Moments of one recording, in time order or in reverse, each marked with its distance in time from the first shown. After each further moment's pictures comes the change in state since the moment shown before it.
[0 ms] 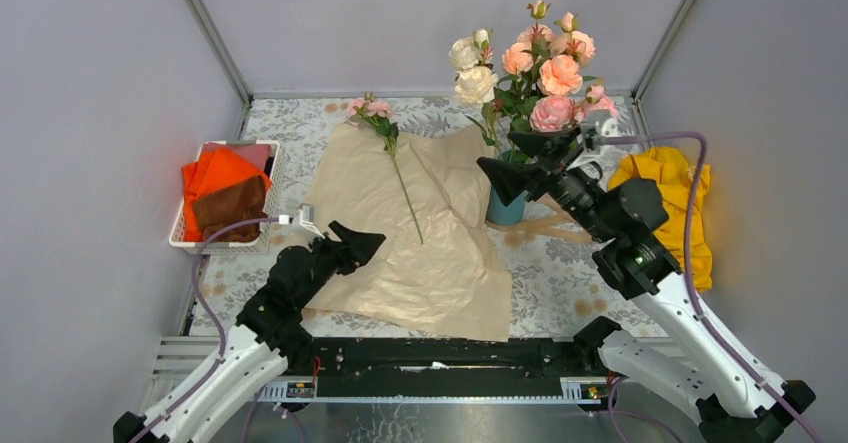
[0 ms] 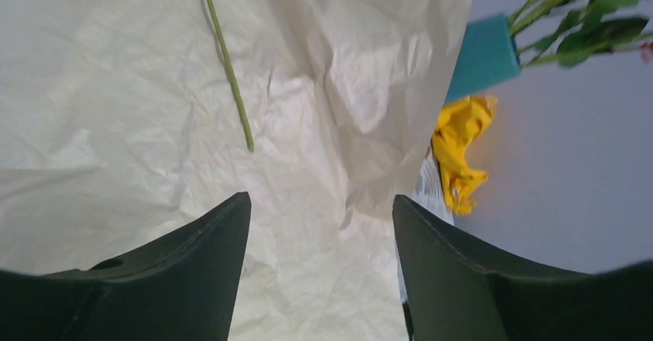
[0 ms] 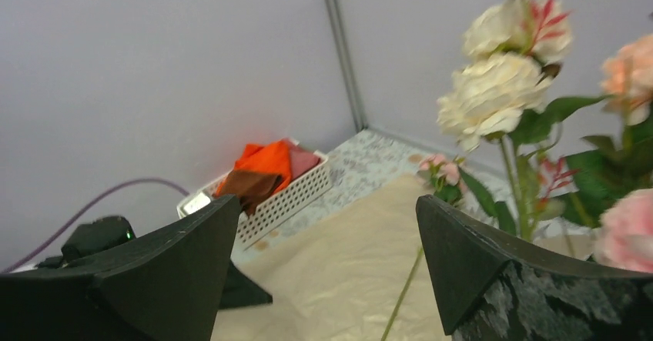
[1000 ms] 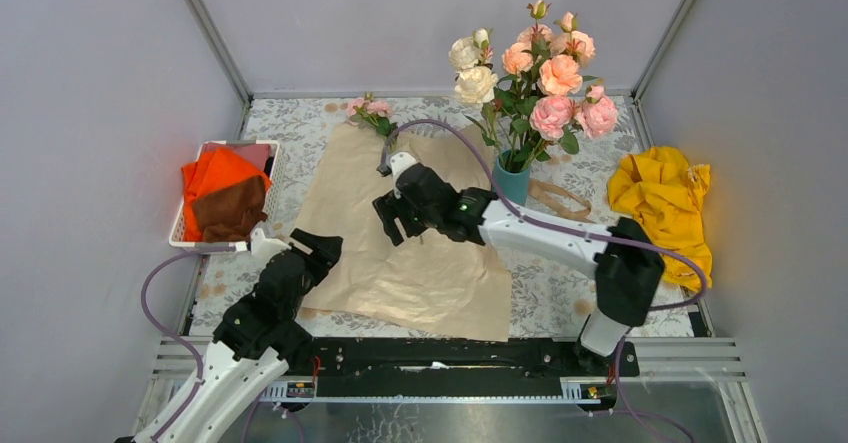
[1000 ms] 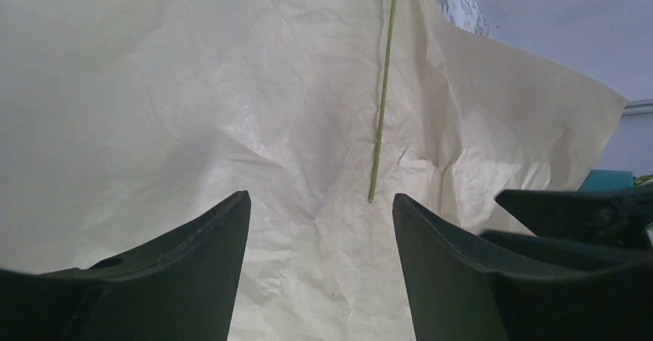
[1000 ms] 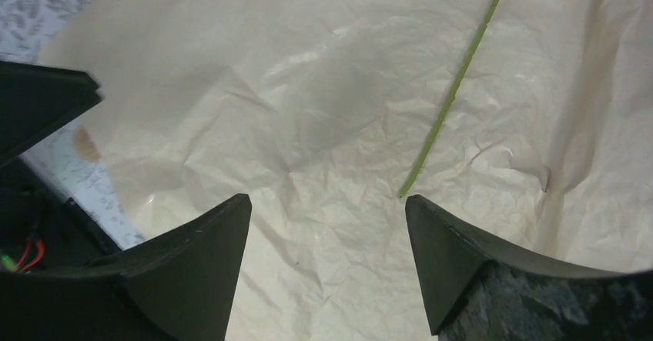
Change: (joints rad) left arm 0.000 -0.190 0.151 -0.584 -0.462 -0.164; right arm 0.411 0.861 0.382 -0.523 0.280 -0.027
